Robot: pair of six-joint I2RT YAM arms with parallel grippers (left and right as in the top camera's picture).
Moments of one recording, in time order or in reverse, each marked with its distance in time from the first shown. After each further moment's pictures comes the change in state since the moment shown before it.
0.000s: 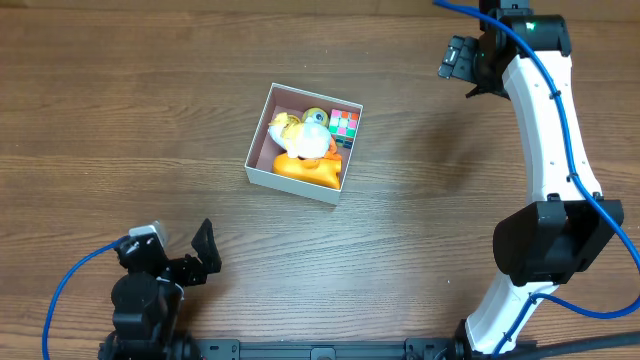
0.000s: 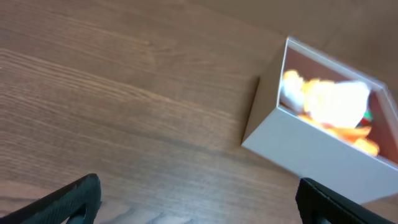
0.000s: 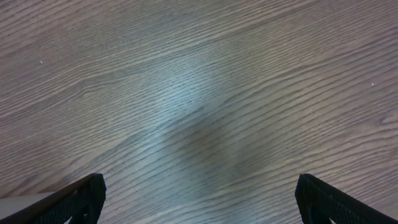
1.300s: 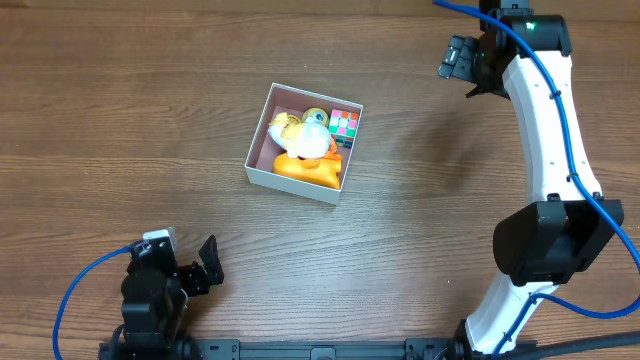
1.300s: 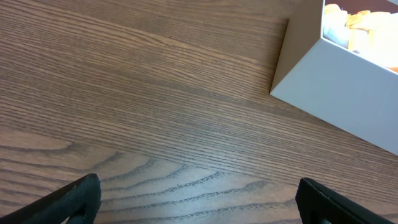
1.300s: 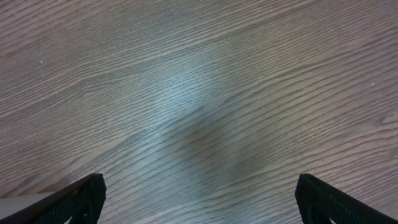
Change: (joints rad) left arm 0.009 -0.003 -0.050 -0.114 0.004 0.057; right arm 0.000 0.000 0.000 0.000 0.000 0.000
